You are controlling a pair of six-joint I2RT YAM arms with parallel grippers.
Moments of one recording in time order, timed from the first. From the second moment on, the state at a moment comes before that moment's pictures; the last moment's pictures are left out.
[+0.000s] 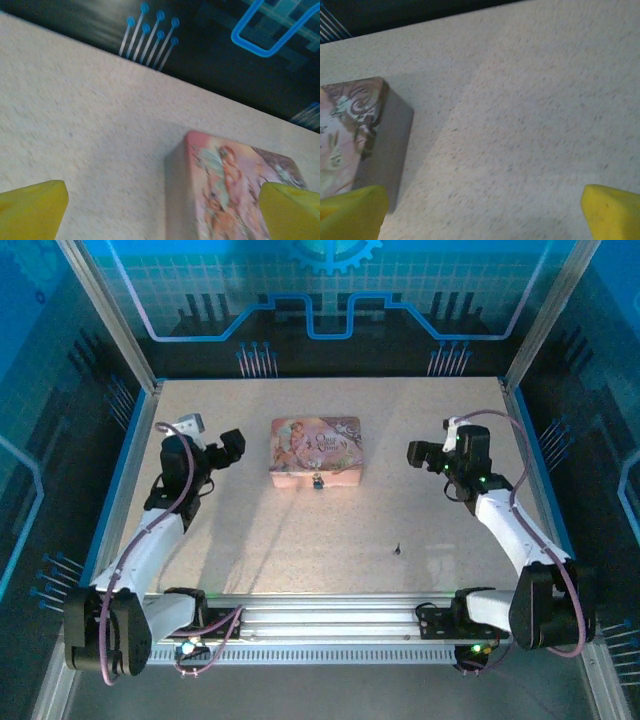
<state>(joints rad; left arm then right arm) -0.03 1.09 0.68 0.04 0.08 -0.47 0.08 1.23 0.82 -0.23 -0.09 0.25</state>
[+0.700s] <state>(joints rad) -0.53 1.05 0.58 -0.07 0.16 -0.85 0.49 1.06 0.62 -0.74 -0.13 0.63</state>
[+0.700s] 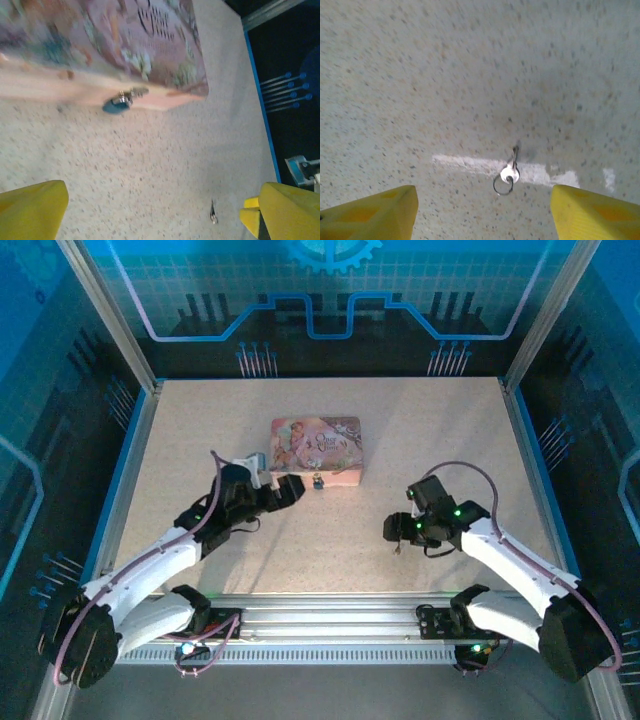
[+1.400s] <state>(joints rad) -0.66 1.21 0.58 0.08 0.14 -0.90 0.53 1.06 0.52 -0.68 -0.13 0.91</state>
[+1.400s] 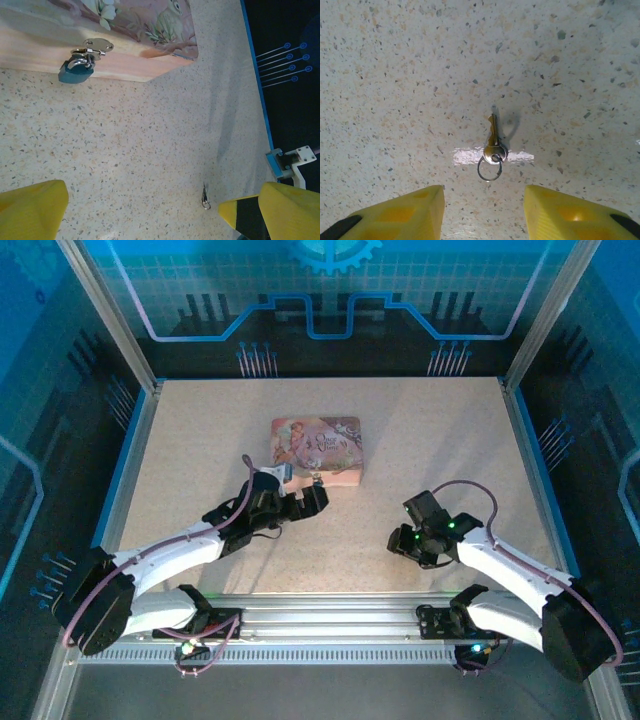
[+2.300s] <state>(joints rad) -0.66 1.22 0.59 0.08 0.12 -0.90 0.53 1.16 0.50 -0.61 -0.13 0.93</state>
